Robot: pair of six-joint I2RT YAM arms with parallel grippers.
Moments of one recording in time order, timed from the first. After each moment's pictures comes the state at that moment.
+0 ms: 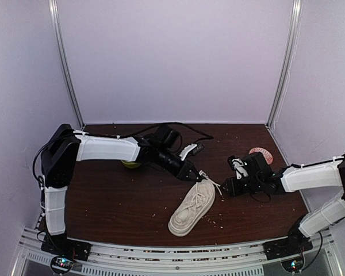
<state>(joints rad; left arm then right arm) -0.89 2.06 1.51 -0.22 0.72 -0.22 0.62 1.36 0.53 0.03 -0.06 0.36</state>
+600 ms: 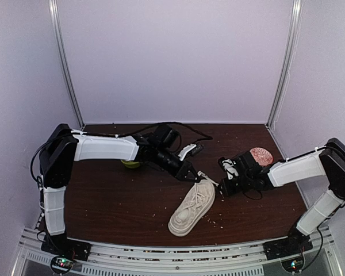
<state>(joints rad) -0.89 2.05 1.51 -0.26 0.71 -0.20 0.64 1.55 0.63 0.04 -0.04 0.25</state>
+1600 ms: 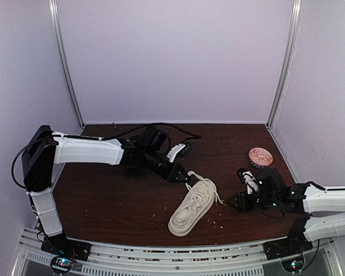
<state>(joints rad) -0.90 1.87 1.32 -0.21 0.56 -0.28 0.76 0.97 0.32 -0.10 -0.02 0.47</state>
